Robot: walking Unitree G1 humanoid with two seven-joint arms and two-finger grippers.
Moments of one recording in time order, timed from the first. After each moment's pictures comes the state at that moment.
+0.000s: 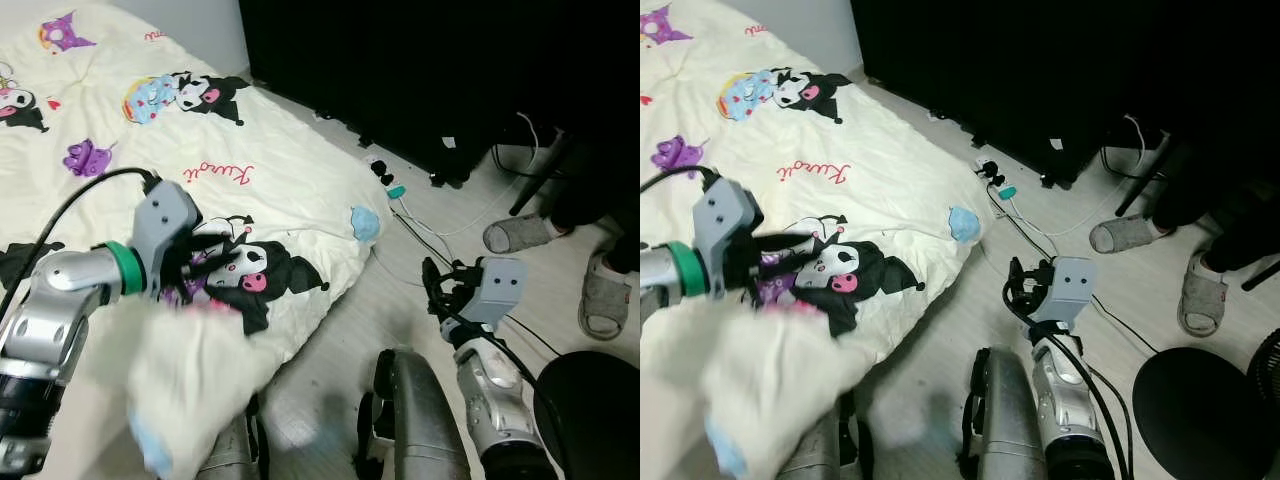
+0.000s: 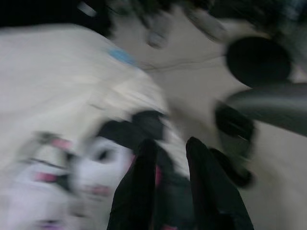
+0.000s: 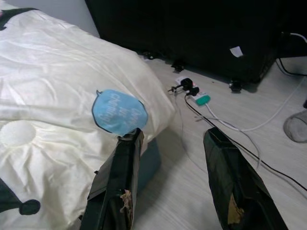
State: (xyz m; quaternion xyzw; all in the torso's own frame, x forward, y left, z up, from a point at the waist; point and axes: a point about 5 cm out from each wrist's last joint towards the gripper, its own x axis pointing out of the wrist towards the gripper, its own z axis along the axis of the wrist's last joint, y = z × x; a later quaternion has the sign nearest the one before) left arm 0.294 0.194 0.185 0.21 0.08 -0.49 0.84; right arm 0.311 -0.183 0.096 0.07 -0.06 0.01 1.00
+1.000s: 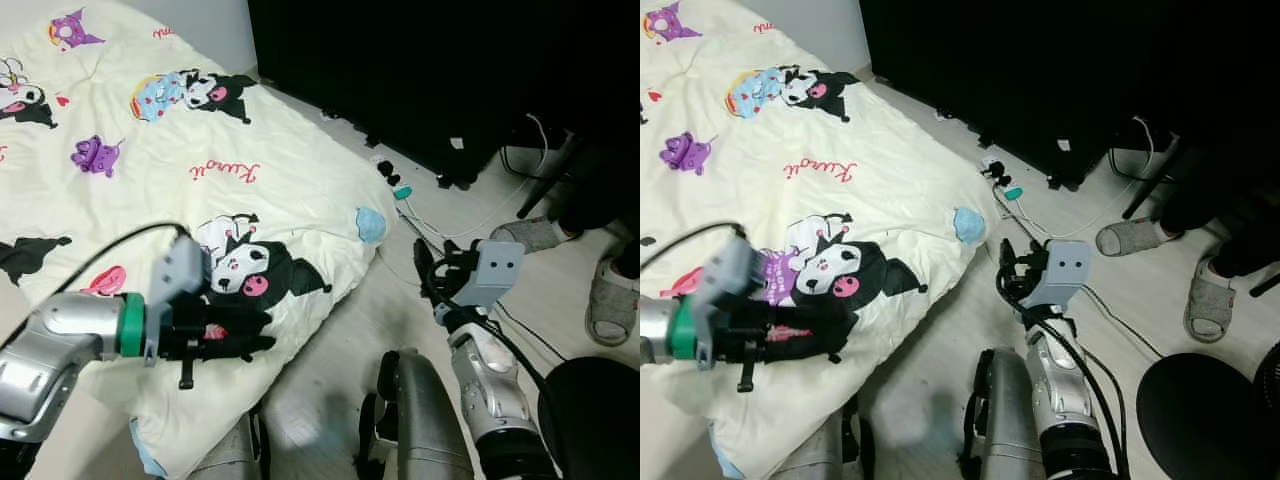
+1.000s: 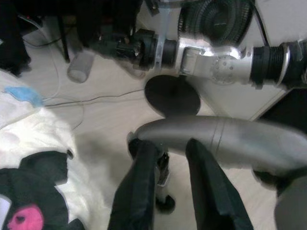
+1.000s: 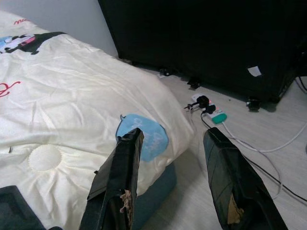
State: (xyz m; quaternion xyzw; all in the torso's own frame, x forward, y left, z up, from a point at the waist) left arm 0.251 0.173 0.202 0.10 0.06 -0.62 0.78; right arm 0.318 -0.176 0.115 0.08 -0.09 0.03 0.99
